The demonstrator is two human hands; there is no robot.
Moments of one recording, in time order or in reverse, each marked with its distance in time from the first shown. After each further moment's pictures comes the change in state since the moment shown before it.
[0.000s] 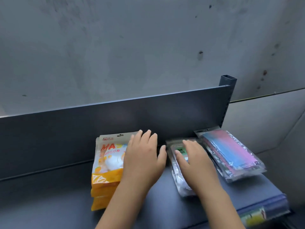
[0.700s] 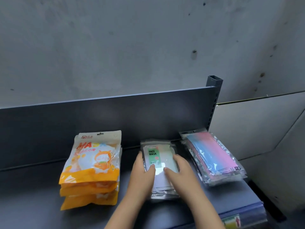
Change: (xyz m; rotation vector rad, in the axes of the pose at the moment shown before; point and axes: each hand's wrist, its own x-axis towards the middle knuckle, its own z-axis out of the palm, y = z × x) left_hand -0.022 0.059 0.083 -0.935 -0.215 -0.651; right_hand 0.000 0.064 0.001 0.501 -0.240 0.251
